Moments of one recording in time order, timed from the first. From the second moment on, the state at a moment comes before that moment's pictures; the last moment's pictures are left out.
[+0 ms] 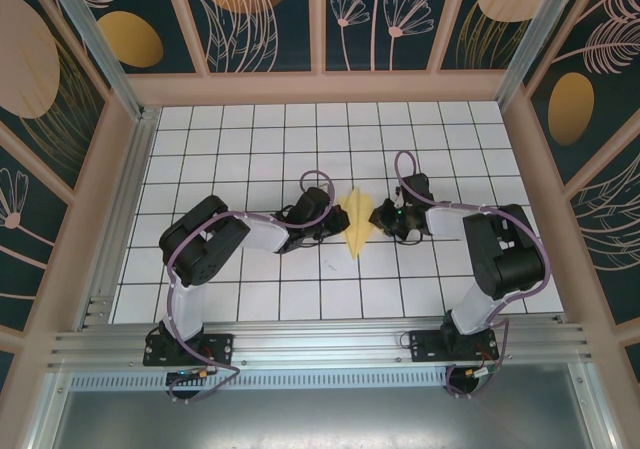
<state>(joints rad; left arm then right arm) -0.80 2.00 0.96 0.41 0.17 -1.00 0.31 1.66 0.71 -0.06 -0.42 0.83</state>
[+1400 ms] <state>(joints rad) -0.78 2.04 0.94 0.51 0.24 -1.00 0.35 1.72 0.75 -0.05 -0.55 0.65</state>
